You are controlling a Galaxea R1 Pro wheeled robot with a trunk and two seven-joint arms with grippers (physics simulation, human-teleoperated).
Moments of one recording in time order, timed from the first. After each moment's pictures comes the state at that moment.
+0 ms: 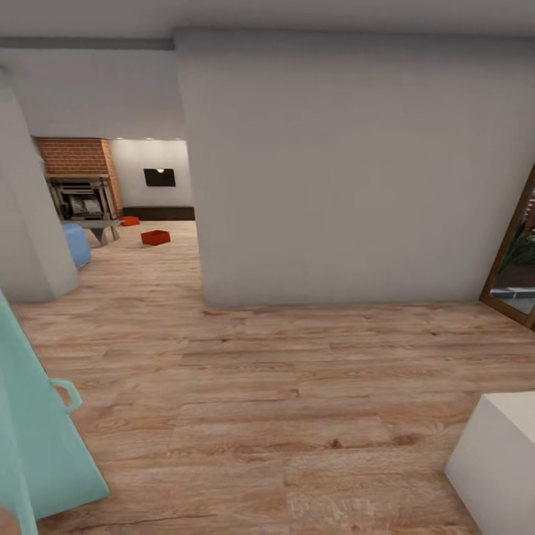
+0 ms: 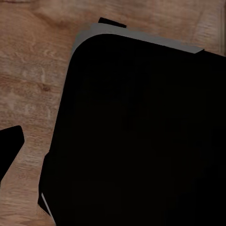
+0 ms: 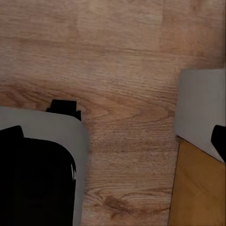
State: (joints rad) left arm 0.00 0.00 0.02 -0.05 0.27 -0.05 0.01; right arm -0.16 -0.07 0.27 0.03 -0.12 -0.14 -0.09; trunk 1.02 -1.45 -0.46
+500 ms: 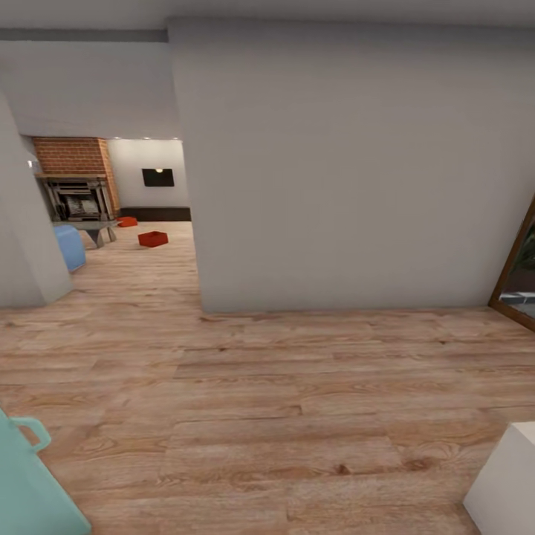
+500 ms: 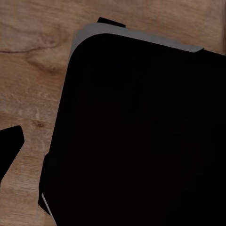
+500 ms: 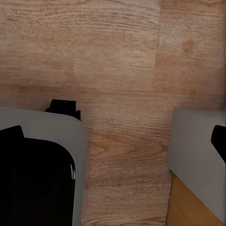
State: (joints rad) left arm 0.00 0.00 0.02 -0.05 0.26 -0.05 0.01; right arm -0.16 -0.07 0.27 0.03 -0.12 -0.14 -0.10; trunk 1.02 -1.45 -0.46
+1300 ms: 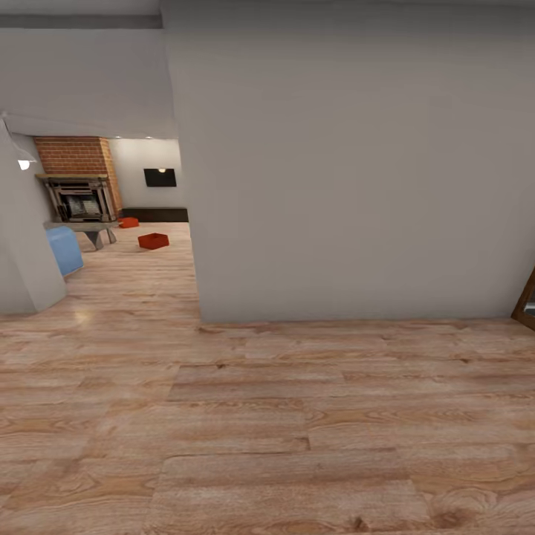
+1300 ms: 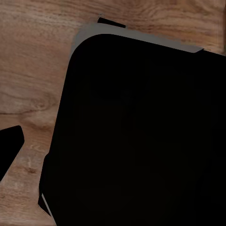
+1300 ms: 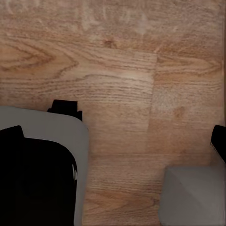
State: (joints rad) left arm 0.00 0.00 0.02 -0.05 0.26 -0.05 0.01; right arm -0.16 -0.07 0.27 0.03 -0.12 -0.14 -0.09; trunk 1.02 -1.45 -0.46
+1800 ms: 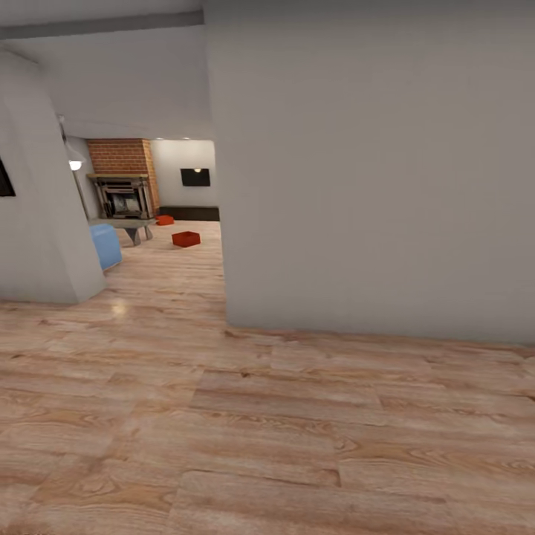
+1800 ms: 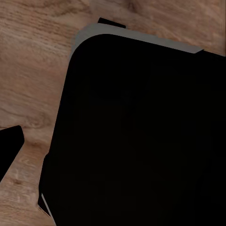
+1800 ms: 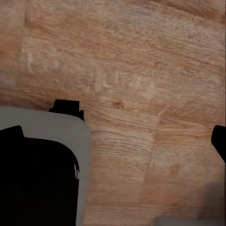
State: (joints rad) left arm 0.00 0.00 0.02 -0.05 0.26 -0.06 0.01; right arm -0.16 -0.07 0.27 0.03 -0.13 -0.14 -0.08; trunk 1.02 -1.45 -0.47
